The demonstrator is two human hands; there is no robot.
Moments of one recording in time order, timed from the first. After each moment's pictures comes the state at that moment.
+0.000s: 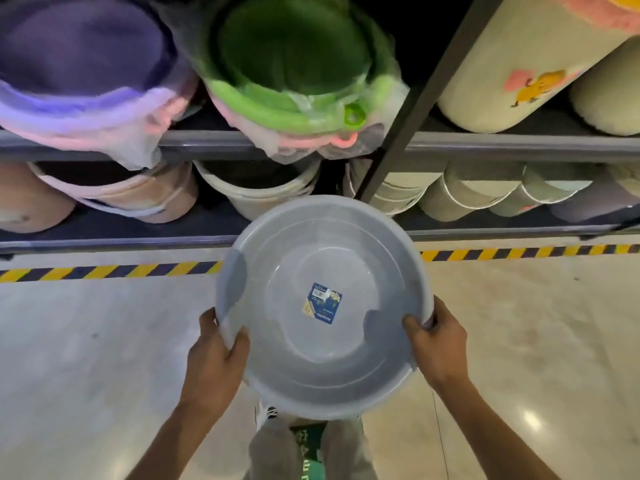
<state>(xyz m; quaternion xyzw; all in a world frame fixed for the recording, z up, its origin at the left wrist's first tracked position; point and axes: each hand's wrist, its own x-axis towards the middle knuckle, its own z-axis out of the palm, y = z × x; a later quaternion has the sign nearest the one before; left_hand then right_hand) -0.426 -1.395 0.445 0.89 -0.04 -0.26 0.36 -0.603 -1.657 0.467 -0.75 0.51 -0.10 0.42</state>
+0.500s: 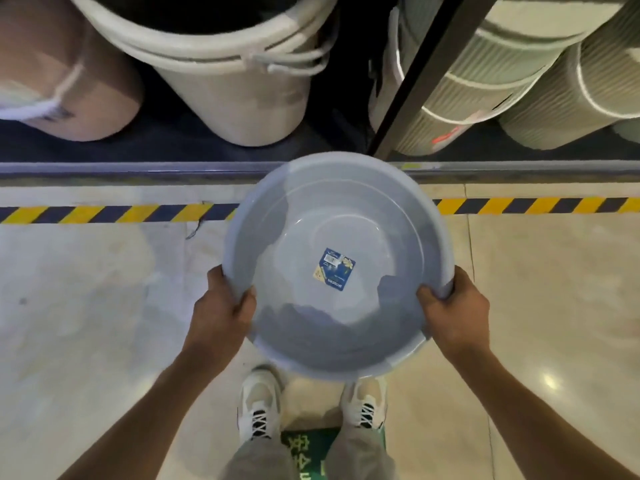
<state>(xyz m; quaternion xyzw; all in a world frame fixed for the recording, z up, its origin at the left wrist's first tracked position) -0.404 -1.452 0.153 0.91 -0.07 -0.29 0.29 -0.586 -1.716 0.163 -0.77 0.51 -0.03 0.37</state>
